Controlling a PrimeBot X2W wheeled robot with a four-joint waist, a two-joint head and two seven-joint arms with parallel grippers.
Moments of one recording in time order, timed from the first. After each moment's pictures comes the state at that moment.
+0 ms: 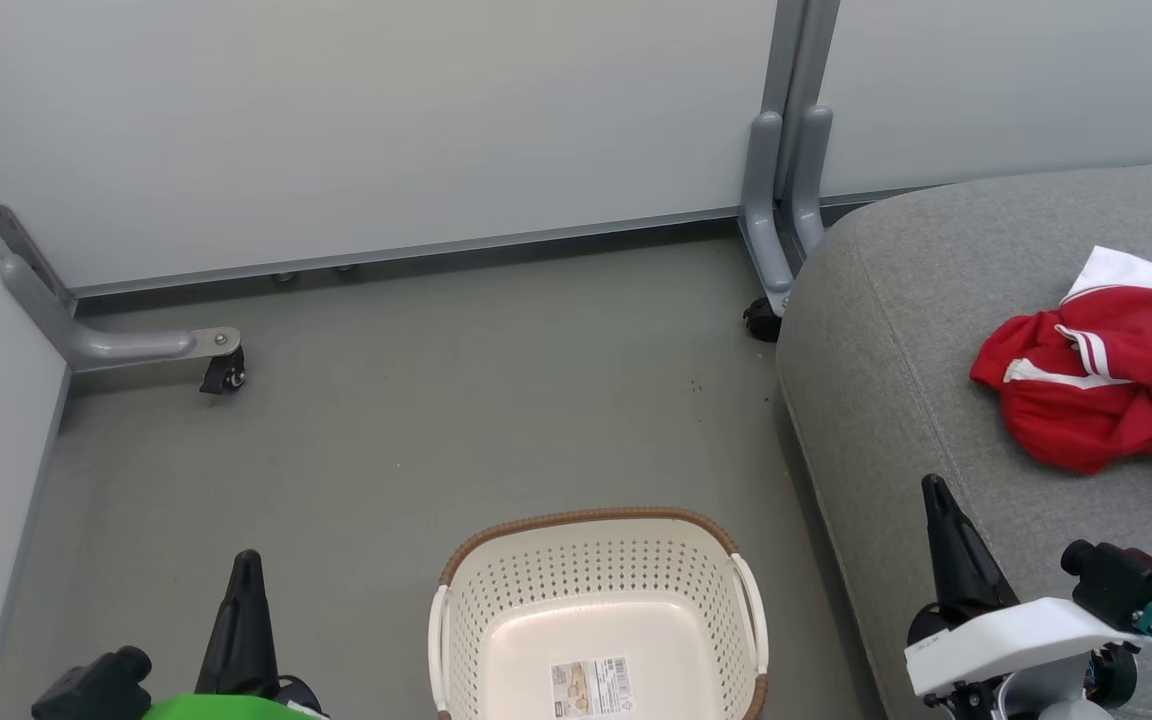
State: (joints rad) left arm 0.13 0.07 -0.05 0.09 -0.62 -0.05 -0.17; right arm 0.05 -0.07 0.07 0.12 0.56 0.13 -0.18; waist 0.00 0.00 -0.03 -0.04
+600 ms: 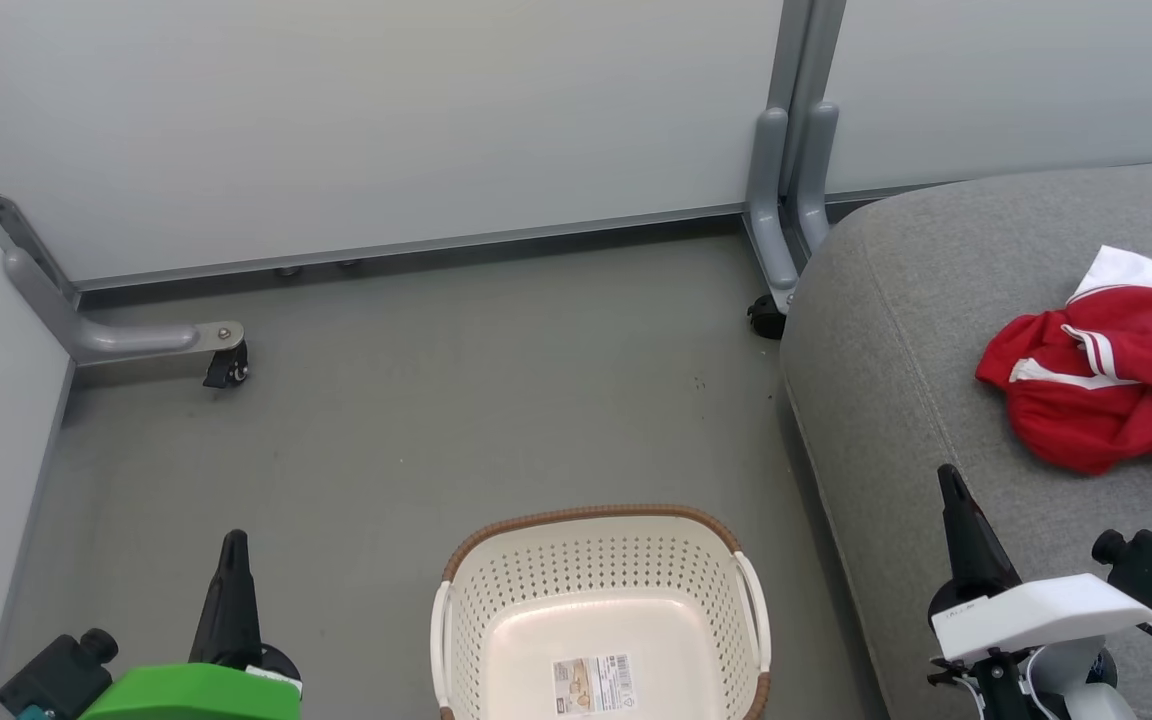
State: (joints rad) left arm 0.07 0.08 -0.03 0.13 -0.89 -0.07 -0.12; right arm 0.01 -0.08 0.04 0.15 0.84 0.13 -0.12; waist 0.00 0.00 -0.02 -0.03
